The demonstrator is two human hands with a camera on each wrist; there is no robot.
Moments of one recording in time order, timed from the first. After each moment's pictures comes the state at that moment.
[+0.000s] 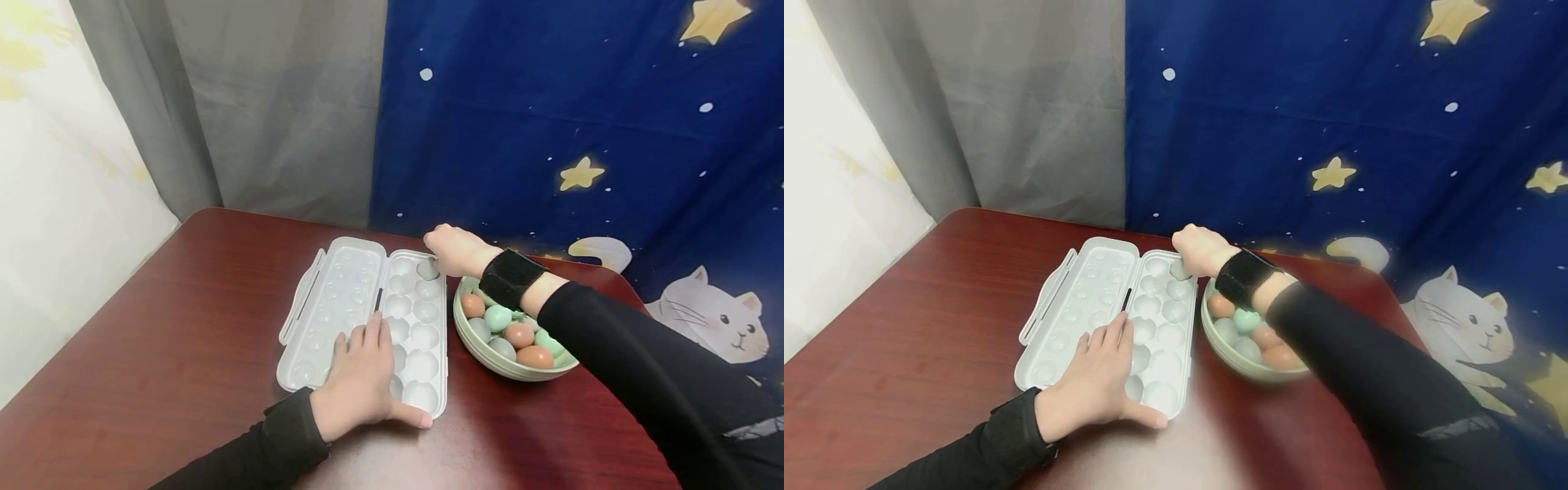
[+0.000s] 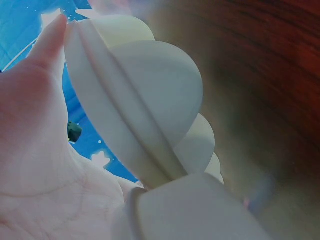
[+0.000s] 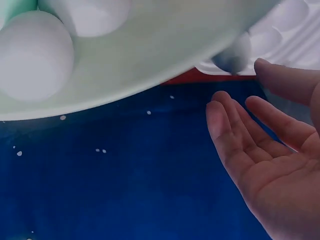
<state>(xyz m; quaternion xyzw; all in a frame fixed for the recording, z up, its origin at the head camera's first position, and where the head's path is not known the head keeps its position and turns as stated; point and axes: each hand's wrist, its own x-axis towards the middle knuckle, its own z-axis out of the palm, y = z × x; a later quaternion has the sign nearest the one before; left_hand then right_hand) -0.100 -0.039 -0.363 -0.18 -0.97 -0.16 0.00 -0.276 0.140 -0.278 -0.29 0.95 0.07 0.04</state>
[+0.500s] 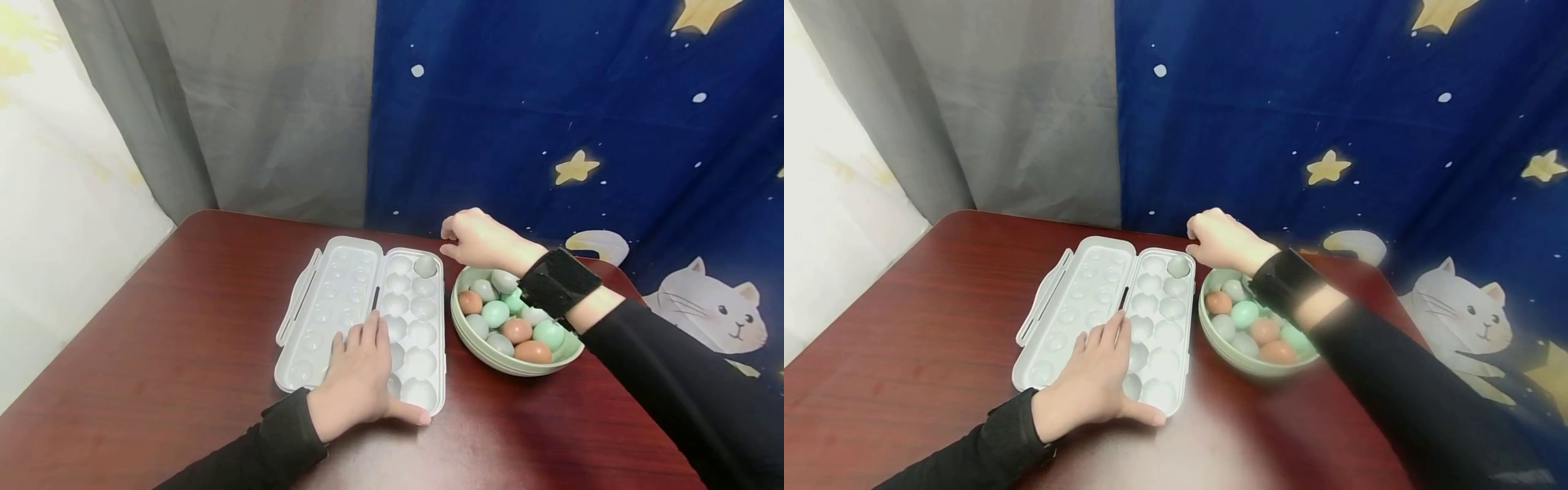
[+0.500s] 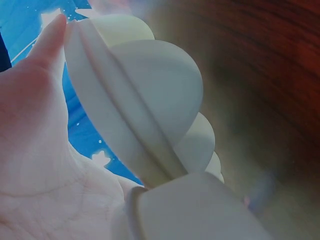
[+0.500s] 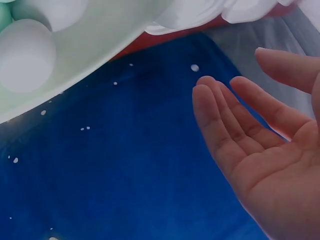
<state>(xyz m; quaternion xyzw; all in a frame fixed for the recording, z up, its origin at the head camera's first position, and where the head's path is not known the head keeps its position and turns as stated) -0.100 -0.038 -0.365 -0.18 -0.97 -0.15 0.00 -0.253 0.169 -0.246 -0.33 0.94 -0.05 -0.05</state>
